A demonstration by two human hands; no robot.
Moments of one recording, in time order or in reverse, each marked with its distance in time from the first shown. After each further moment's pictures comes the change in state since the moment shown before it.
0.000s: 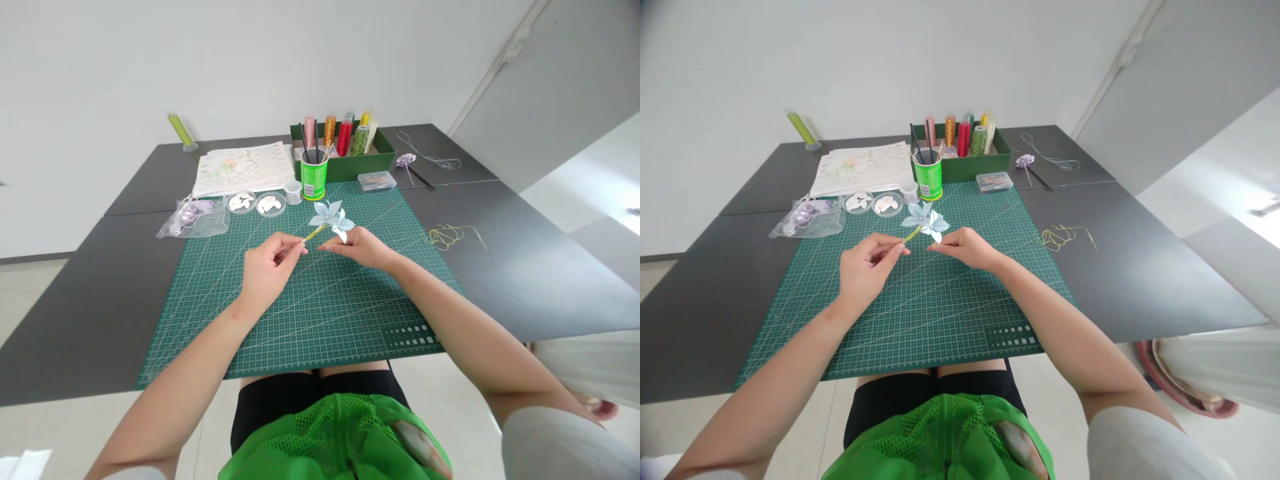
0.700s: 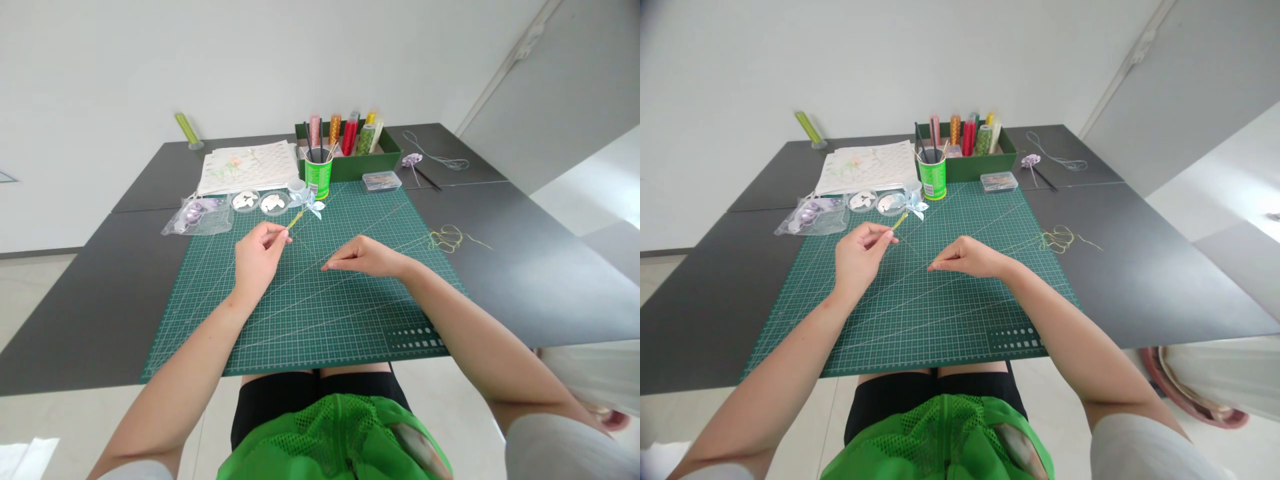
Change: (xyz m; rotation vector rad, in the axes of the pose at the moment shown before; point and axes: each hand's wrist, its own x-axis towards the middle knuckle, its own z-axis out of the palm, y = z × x) left_hand 0.015 -0.018 -0.008 0.129 0.090 -0.237; right_hand -0.010 -0.024 -0.007 0.078 -0.305 -0.079
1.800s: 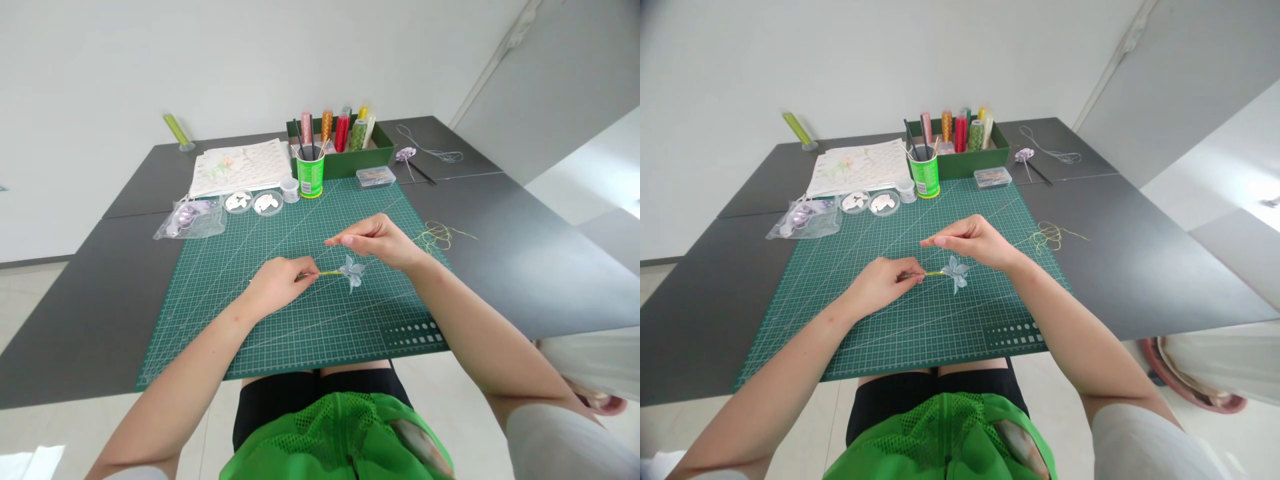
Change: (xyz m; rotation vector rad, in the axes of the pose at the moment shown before) left_hand -0.018 0.014 0.007 0.230 -0.688 0.290; right_hand -0.014 -0.025 -0.007 0.303 0.355 -0.054
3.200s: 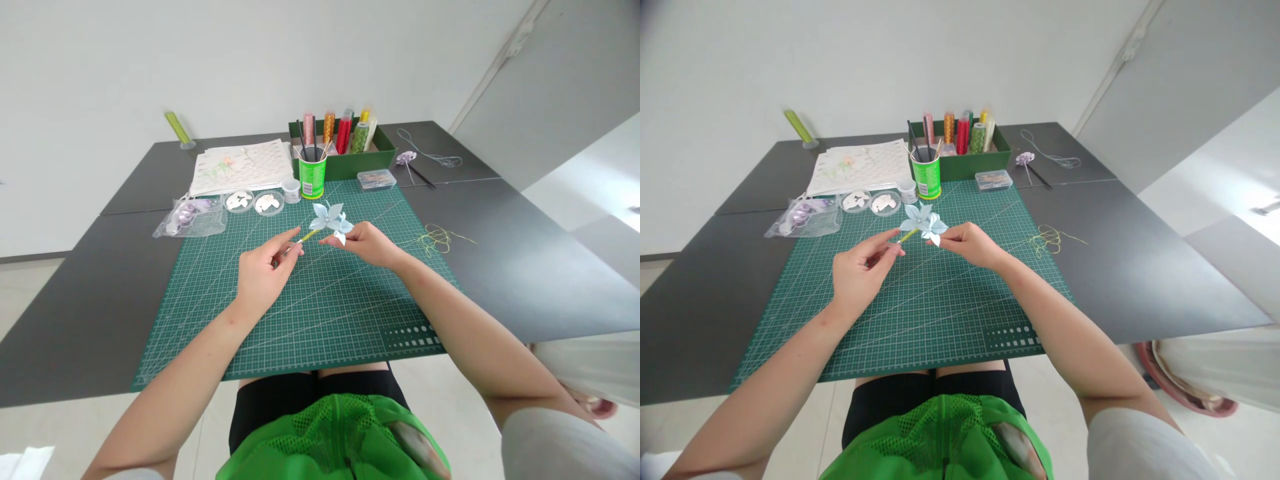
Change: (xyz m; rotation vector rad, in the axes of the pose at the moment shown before) left_hand -0.006 0.006 -0.002 -0.176 0.683 -0.029; right_hand 0.015 0.034 -0.001 -0.314 -0.001 0.058
